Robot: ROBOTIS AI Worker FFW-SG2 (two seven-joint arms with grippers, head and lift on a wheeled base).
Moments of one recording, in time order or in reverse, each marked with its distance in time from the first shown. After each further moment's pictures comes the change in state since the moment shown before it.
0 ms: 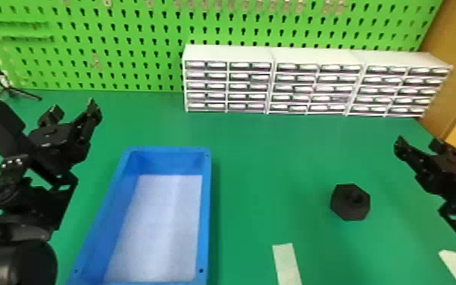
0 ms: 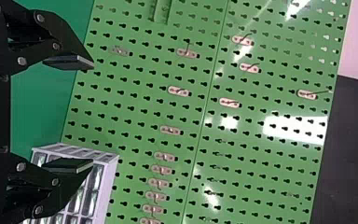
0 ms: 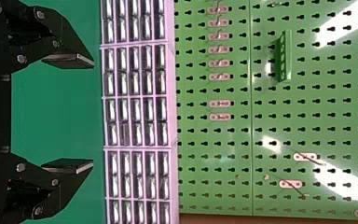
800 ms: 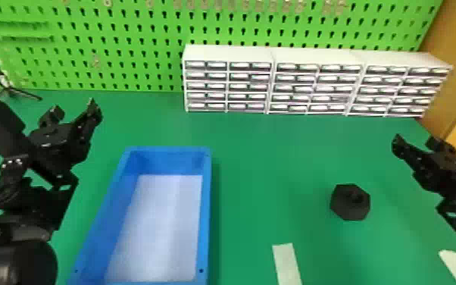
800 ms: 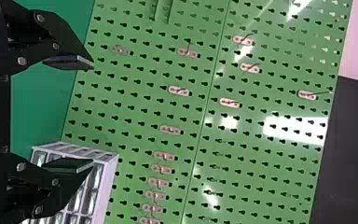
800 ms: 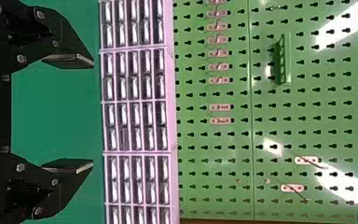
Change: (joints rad) left arm 0.000 0.000 -0.001 0.000 0.009 0.000 0.000; right arm -0.009 -0.008 0.008 0.000 -0.015 0.016 0.000
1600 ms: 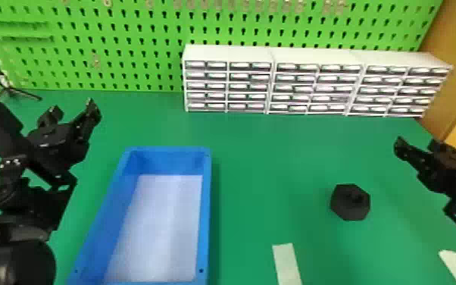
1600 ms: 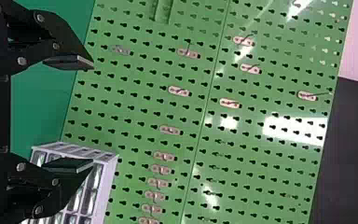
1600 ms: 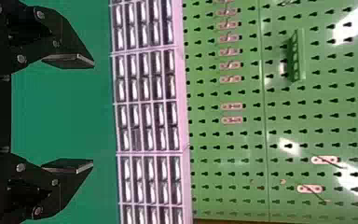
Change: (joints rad) left arm 0.001 0.000 0.010 0.000 0.005 0.000 -0.011; right arm 0.003 -0.010 -0.012 -0.100 0.011 0.192 0.000
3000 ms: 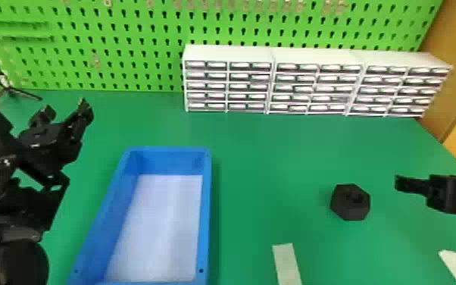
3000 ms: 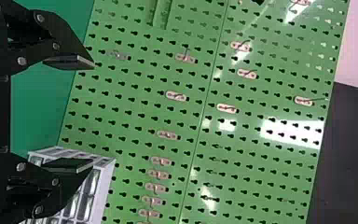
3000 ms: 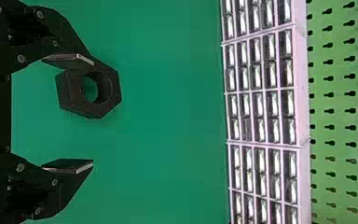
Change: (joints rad) left arm 0.000 0.000 0.026 0.000 0.008 0.000 -0.014; right arm -0.094 -0.089 0.104 -0.309 0.161 0.917 0.000
